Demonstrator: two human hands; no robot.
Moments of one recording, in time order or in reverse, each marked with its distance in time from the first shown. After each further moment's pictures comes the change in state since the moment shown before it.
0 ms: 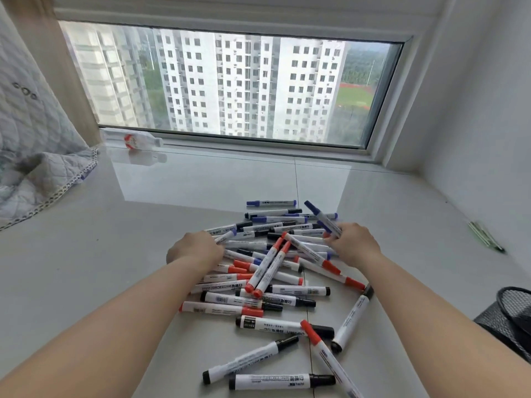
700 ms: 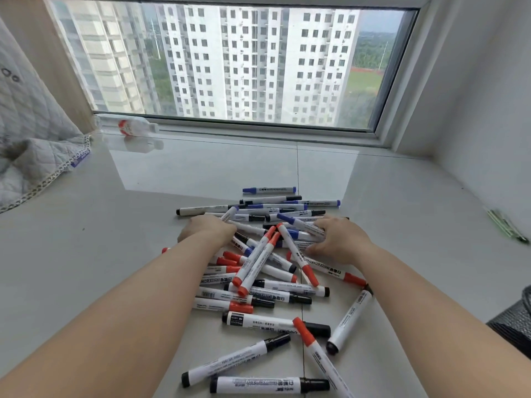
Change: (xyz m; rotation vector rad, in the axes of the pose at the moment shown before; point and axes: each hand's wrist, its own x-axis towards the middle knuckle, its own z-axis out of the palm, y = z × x) left_hand 0.021 0.039 0.016 -0.148 -0.091 -0.152; right_hand 0.016 0.009 0.022 -0.212 -0.174 -0.265
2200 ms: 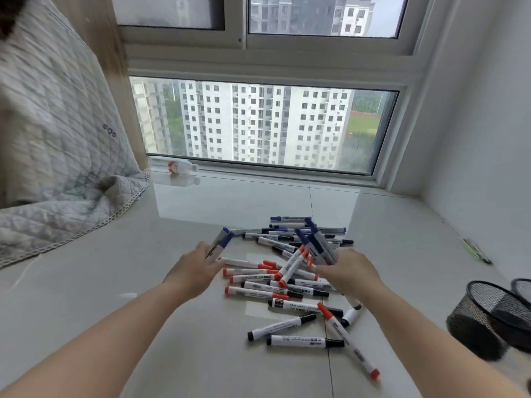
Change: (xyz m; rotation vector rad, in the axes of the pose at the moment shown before) left_hand -0.097 -0.140 -0.077 -0.287 0.026 0.365; right_hand -0.136 -0.111 -0.046 0.202 0.068 0.199
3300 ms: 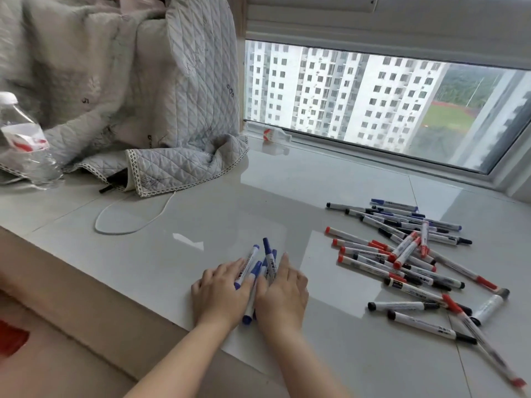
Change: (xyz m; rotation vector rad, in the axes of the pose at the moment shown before) left_hand -0.112 -0.168 -0.012 0.192 0.347 -0.242; right_hand -0.098 -0.198 0.263 0.177 0.085 -0.131
